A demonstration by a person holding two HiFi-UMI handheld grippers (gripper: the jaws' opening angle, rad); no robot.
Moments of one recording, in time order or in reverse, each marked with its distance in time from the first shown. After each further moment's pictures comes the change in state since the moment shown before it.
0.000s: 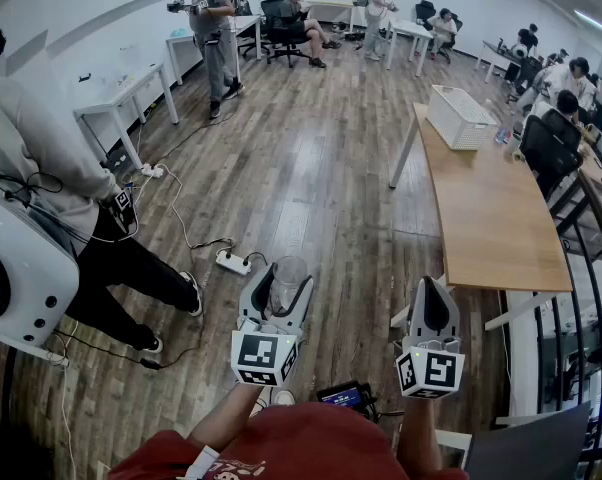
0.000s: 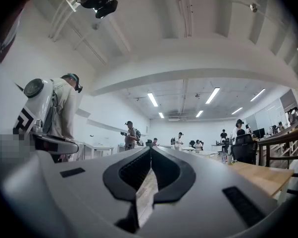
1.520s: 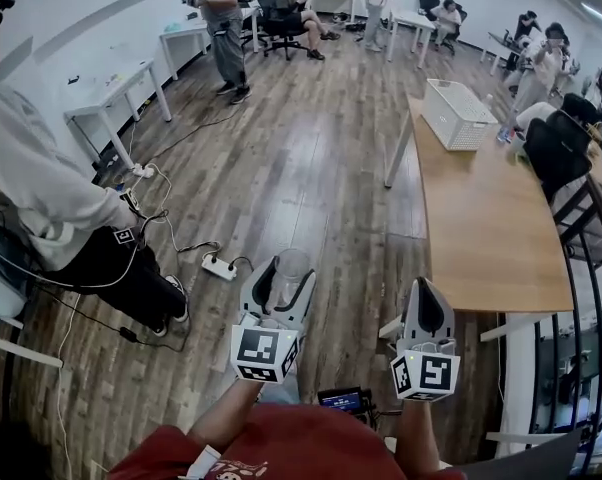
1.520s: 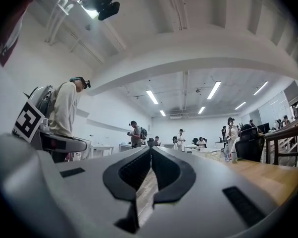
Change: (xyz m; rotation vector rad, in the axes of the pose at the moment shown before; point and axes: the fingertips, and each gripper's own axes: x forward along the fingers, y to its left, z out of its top) left arm 0.127 -0.047 -0.007 0.006 0.009 -0.007; right arm 0.074 -0.089 -0.034 0.025 0.007 0.040
